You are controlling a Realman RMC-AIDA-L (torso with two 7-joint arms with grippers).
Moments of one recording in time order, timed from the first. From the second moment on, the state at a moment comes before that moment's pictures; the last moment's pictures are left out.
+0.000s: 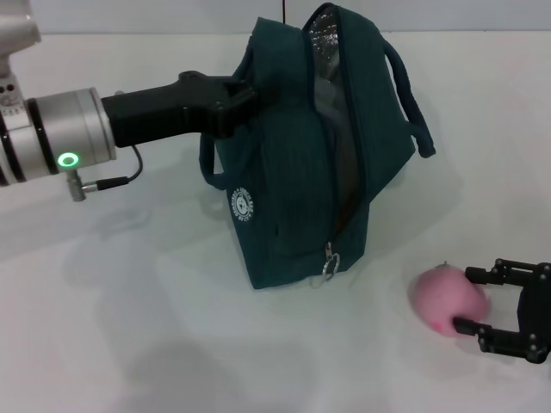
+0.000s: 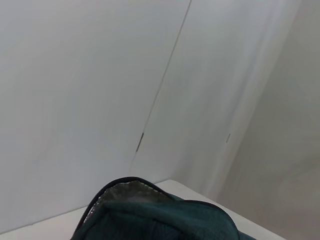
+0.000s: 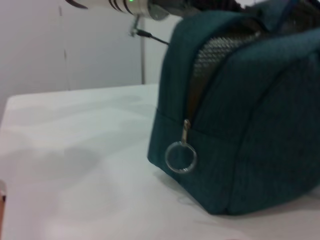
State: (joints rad) left arm -0.55 -2.08 0.95 0.68 1.61 1.42 -1.56; right arm 0.26 2.01 -0.96 -0.60 -1.79 -1.51 0.87
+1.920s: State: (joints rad) left arm -0.54 -2.09 0.96 0.63 1.55 1.52 -1.46; right arm 0.45 2.01 -0.86 -0.72 -1.50 -1.72 1.23
